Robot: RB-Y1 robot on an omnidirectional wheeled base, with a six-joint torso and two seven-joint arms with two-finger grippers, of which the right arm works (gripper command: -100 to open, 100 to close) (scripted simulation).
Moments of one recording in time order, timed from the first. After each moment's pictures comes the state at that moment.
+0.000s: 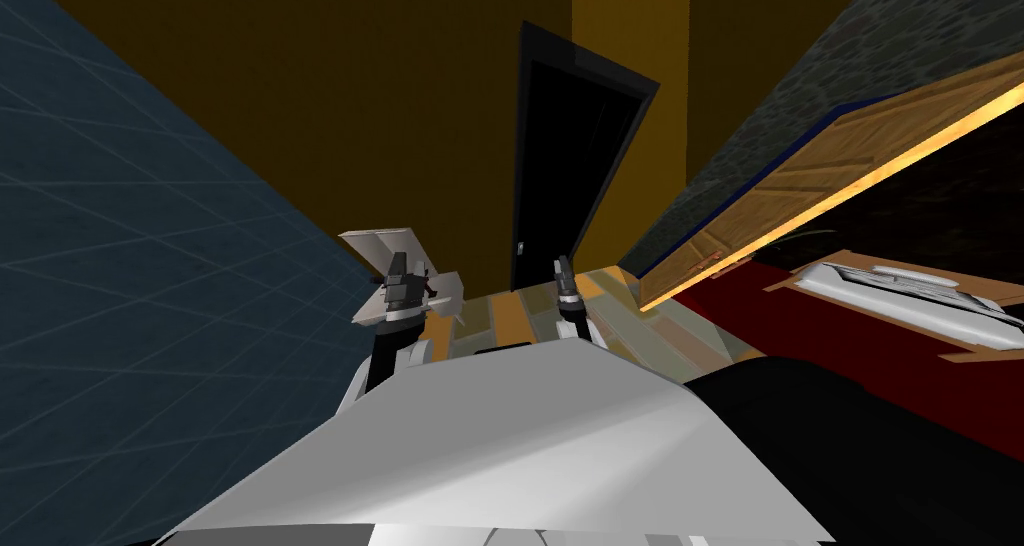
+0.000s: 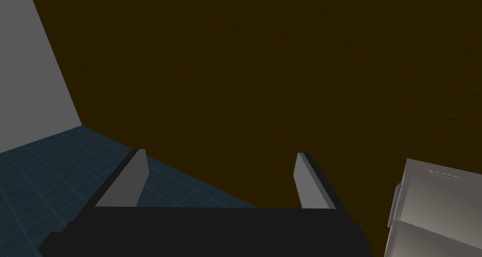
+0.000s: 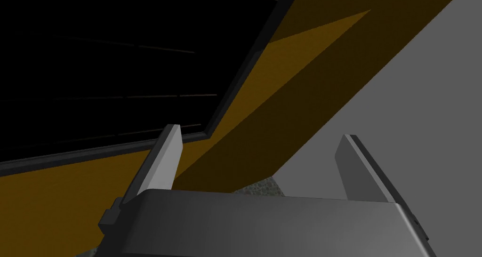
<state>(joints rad) 0.41 -0.06 -0.02 -1.97 0.15 -0.68 0.08</state>
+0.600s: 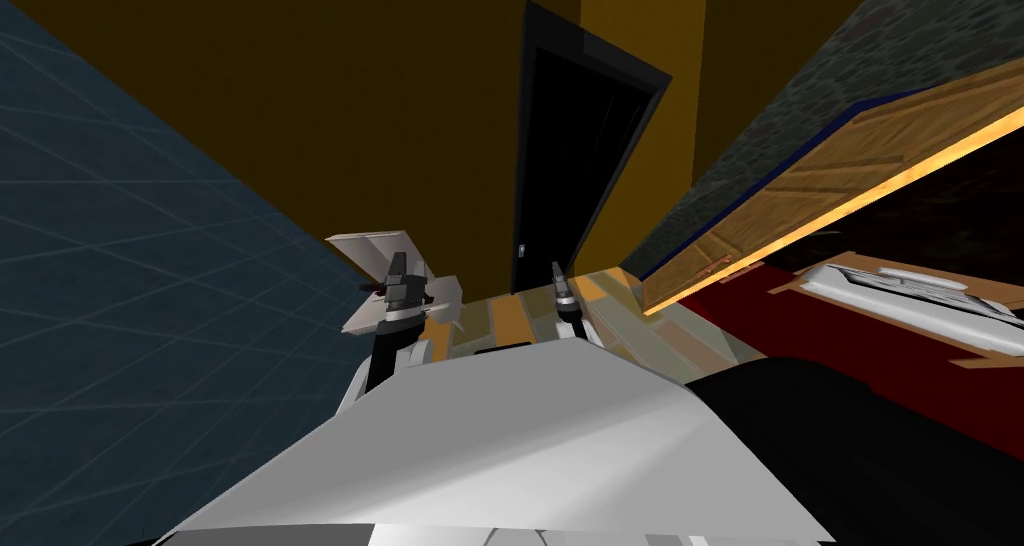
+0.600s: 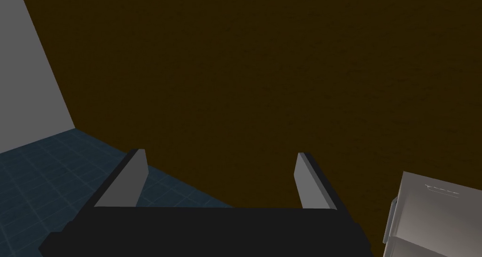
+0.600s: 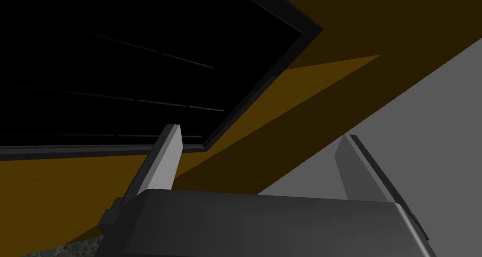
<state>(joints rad) 0.37 -0.08 -0.04 -1.82 0.18 -0.72 0.20</state>
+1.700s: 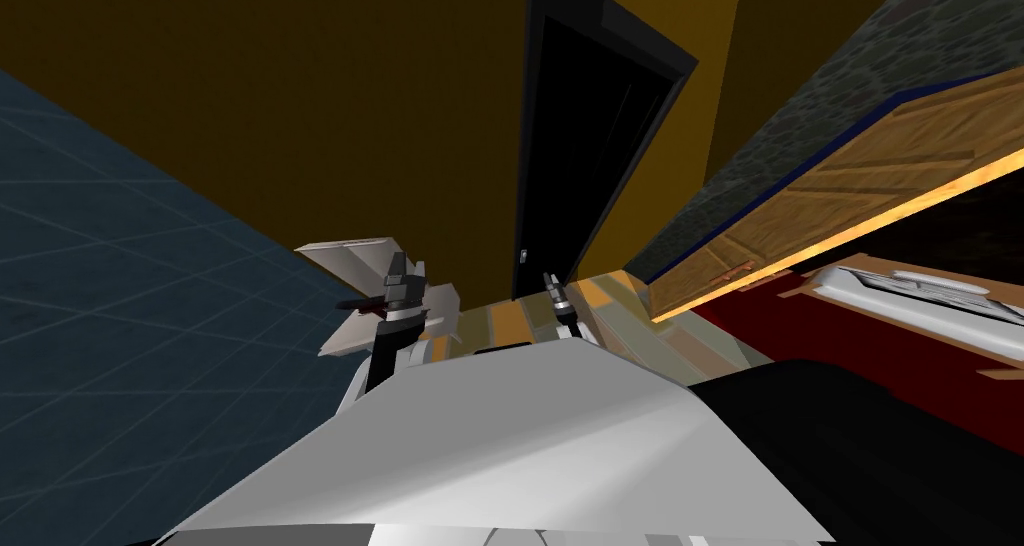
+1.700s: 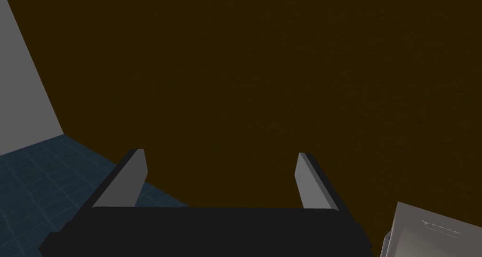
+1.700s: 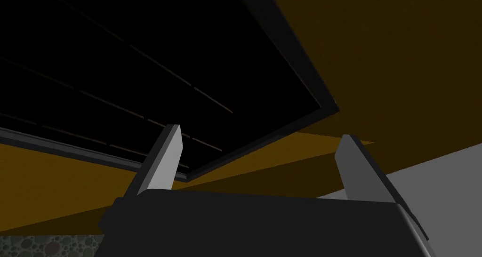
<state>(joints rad) 0.28 -0.11 -0.09 -1.51 0.26 -0.79 0.45</state>
